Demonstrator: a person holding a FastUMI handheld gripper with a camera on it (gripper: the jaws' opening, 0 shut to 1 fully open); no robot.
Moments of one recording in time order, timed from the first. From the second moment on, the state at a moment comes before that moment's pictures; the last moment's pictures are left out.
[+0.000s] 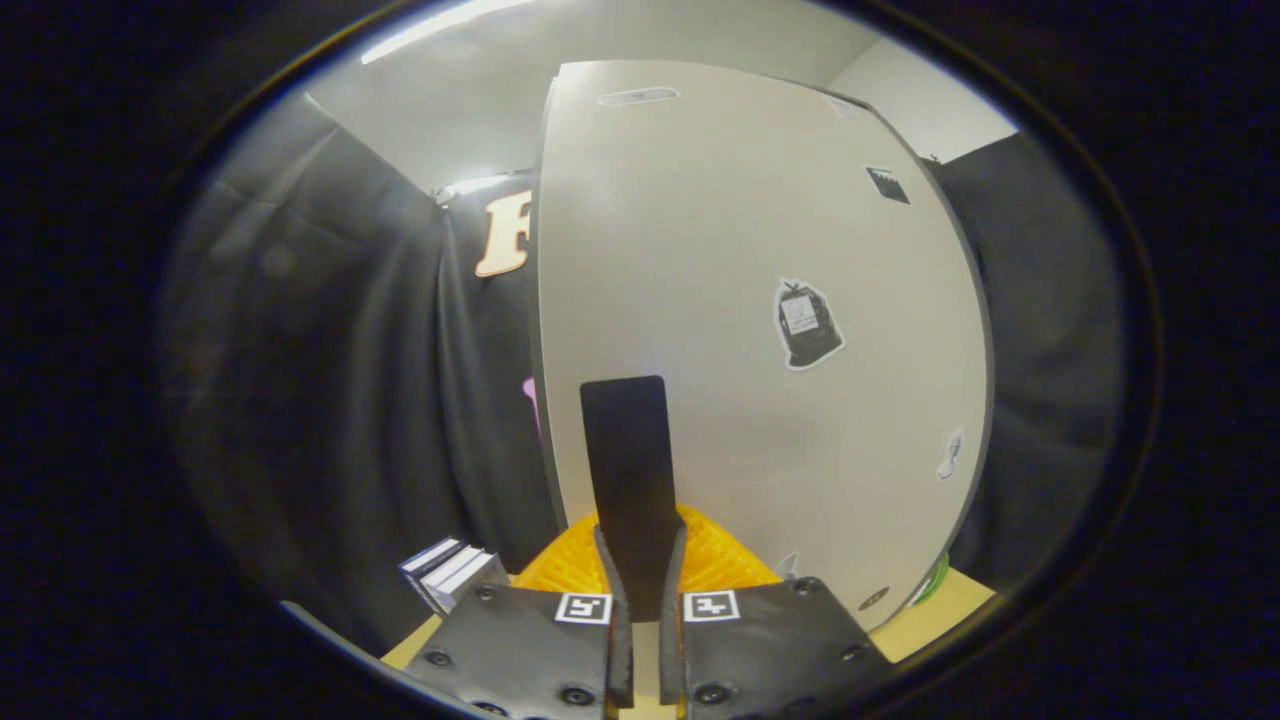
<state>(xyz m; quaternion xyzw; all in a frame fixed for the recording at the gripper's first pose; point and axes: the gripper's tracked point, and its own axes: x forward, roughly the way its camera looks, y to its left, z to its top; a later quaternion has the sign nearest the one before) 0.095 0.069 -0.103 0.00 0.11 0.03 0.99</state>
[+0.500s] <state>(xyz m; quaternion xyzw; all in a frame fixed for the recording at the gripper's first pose) 0.075 0.057 -0.095 0.00 0.11 0.02 0.99</state>
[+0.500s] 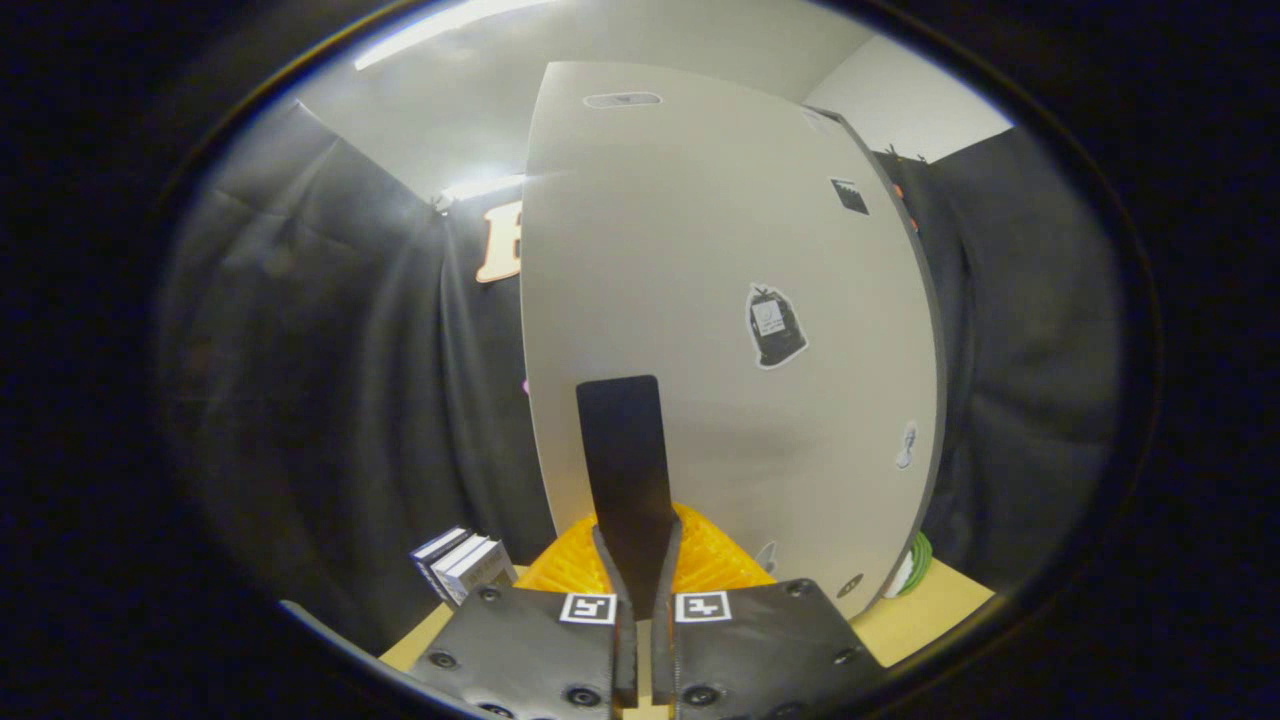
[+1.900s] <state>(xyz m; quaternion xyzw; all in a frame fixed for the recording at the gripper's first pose) 0.019 -0.023 -0.071 -0.02 0.13 -0.04 0.99</state>
